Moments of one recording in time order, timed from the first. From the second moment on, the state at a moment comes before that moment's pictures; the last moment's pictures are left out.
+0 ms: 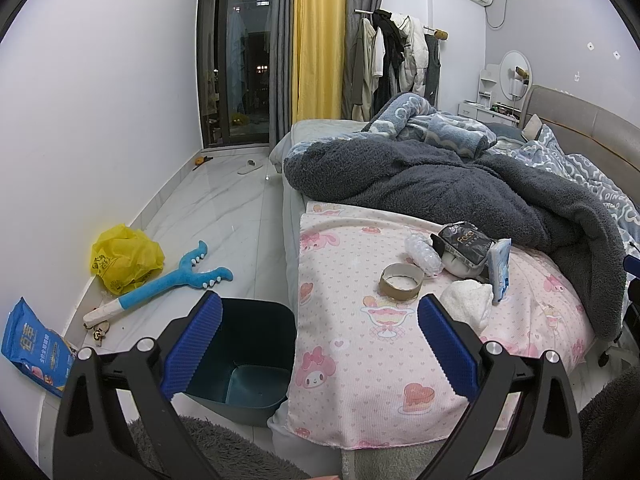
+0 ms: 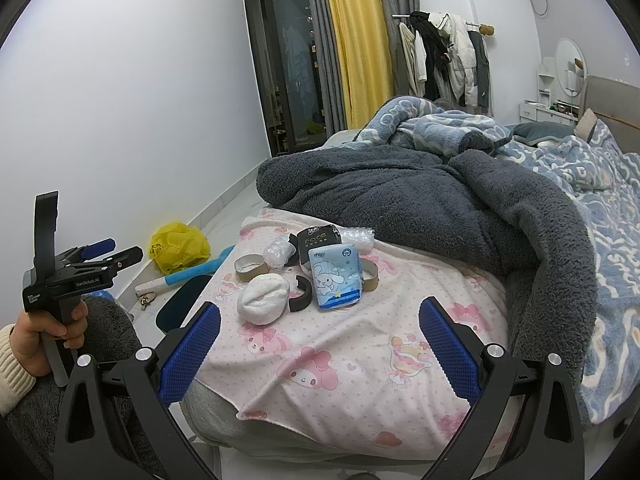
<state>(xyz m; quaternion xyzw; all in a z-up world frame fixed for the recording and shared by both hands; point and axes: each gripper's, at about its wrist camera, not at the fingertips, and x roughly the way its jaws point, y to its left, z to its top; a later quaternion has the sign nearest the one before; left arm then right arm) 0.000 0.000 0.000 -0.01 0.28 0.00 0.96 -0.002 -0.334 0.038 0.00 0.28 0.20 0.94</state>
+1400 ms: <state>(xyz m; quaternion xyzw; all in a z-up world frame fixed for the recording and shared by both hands) -0.003 -0.003 -0.010 0.00 0.29 -0.01 0.96 -0.024 -0.333 0.051 0.00 0.25 0.18 0.95</state>
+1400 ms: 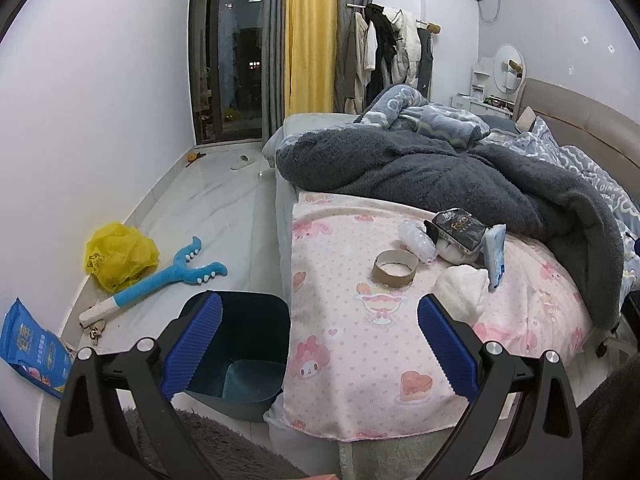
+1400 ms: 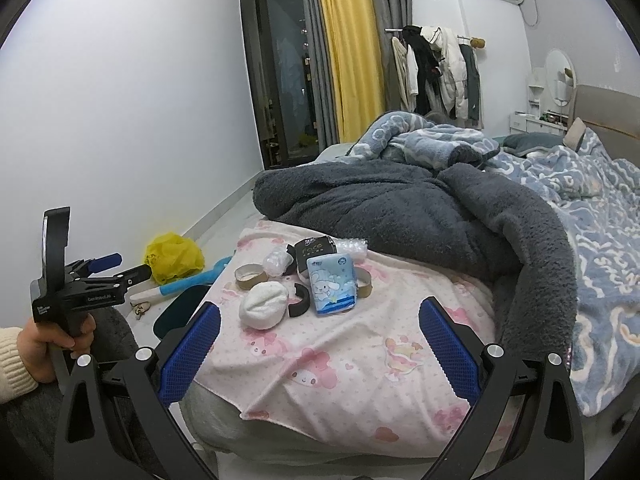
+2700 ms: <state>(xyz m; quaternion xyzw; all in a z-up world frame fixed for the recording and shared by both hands) 0.006 0.003 0.000 0.00 0.31 -0.08 0.95 -0.001 -0.309 0.067 -0.02 0.28 0.19 0.94</state>
